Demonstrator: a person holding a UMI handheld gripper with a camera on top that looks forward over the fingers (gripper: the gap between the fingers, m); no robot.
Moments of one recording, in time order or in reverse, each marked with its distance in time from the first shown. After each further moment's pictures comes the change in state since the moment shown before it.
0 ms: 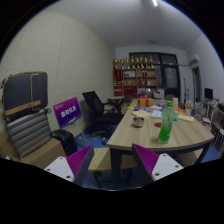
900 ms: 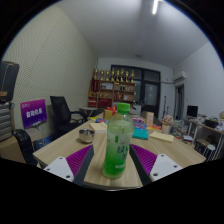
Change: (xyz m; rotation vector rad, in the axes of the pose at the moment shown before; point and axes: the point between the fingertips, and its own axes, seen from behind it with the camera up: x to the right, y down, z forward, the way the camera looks) arm 0.257 -0.027 0.156 0.156 0.267 -0.122
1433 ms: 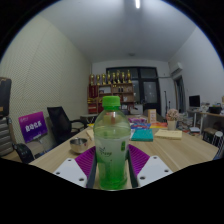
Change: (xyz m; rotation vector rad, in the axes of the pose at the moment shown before) arm 0.023 0.003 0.082 0.047 -0.030 0.145
